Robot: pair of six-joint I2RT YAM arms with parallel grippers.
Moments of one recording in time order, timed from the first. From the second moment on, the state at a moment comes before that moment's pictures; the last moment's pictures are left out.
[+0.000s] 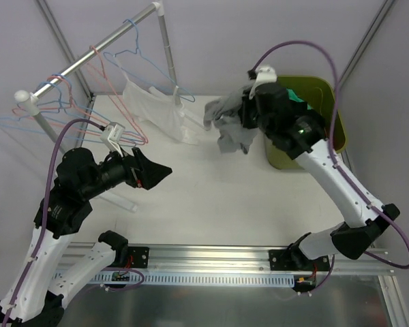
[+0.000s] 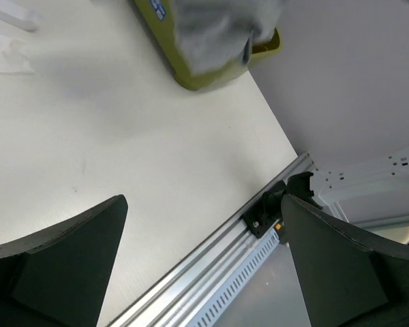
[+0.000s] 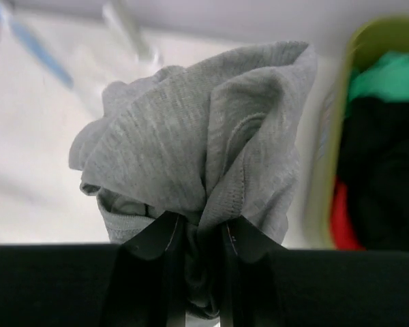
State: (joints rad) left arm -0.43 0.65 1.10 -0.66 0.38 -0.55; right arm 0.71 1.42 1.62 -0.69 0.34 0.24
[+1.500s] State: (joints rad) left arm -0.46 1.40 2.07 -0.81 -0.11 -0.64; right arm -0.03 1.52 1.99 -1.07 0.23 0.39
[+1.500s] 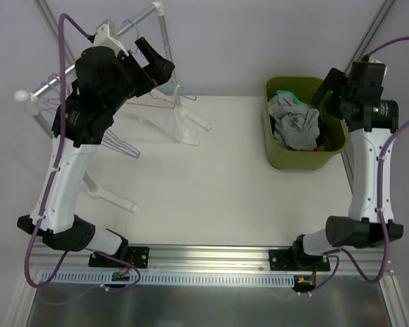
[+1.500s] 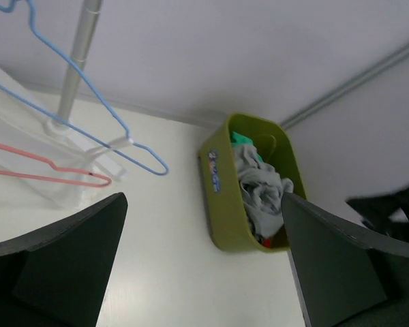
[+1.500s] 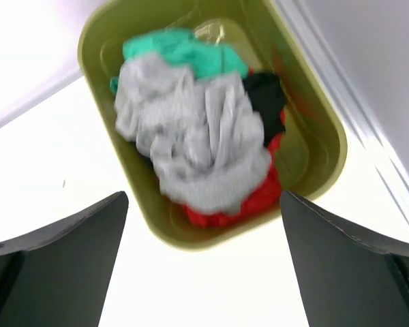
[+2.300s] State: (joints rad) left arm -0.42 1.92 2.30 -0.83 -0.54 -0.73; right arm -0.01 0.94 1.36 -0.96 -0.55 0.49
